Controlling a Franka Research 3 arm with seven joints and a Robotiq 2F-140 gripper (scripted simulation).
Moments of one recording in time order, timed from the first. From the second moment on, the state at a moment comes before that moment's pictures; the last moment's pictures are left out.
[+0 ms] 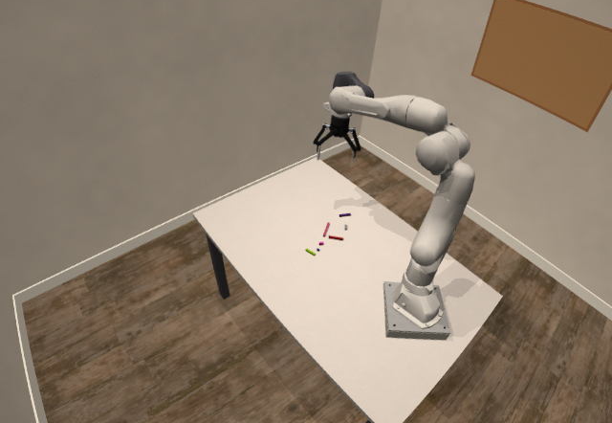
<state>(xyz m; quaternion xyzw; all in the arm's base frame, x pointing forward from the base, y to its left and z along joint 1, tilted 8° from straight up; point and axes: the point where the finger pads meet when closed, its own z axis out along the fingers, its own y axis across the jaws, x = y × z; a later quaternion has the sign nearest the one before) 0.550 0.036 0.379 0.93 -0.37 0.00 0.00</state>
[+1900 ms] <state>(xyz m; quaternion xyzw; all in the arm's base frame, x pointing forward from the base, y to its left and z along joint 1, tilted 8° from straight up) 0.527 0.090 0.305 0.93 -0.36 0.01 0.01</state>
